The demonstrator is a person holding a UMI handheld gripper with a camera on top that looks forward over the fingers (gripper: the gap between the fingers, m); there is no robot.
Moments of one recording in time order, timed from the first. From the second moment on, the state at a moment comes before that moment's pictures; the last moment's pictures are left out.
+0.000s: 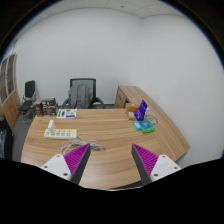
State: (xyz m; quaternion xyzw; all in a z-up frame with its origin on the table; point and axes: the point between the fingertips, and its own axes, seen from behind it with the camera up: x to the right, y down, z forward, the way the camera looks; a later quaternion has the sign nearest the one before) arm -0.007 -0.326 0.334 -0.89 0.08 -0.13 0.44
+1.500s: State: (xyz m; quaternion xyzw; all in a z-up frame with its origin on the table) arm -0.321 0.022 0.049 -0.87 0.01 -0.02 0.49
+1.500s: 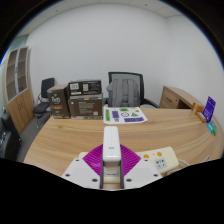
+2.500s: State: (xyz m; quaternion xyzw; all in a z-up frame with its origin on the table) arm -0.111 0.042 0.115 -0.85 0.07 0.04 0.51
